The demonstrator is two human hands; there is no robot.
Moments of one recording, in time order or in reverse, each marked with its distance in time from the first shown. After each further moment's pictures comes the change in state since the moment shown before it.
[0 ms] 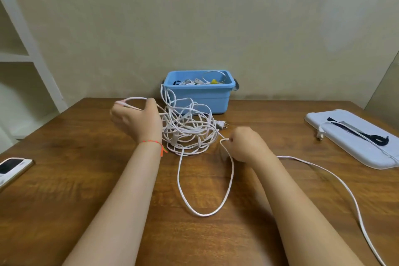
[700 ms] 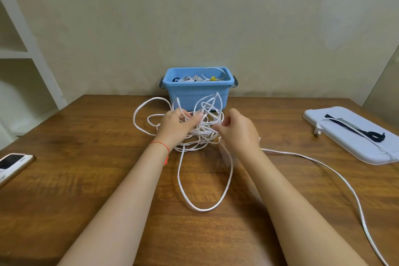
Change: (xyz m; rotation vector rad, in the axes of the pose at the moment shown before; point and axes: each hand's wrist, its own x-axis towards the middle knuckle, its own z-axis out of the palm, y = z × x) left_hand -0.029 -0.025 0.015 0.509 -0.936 0.161; right_hand -0.006 -0.016 0.001 0.405 0.329 -0.016
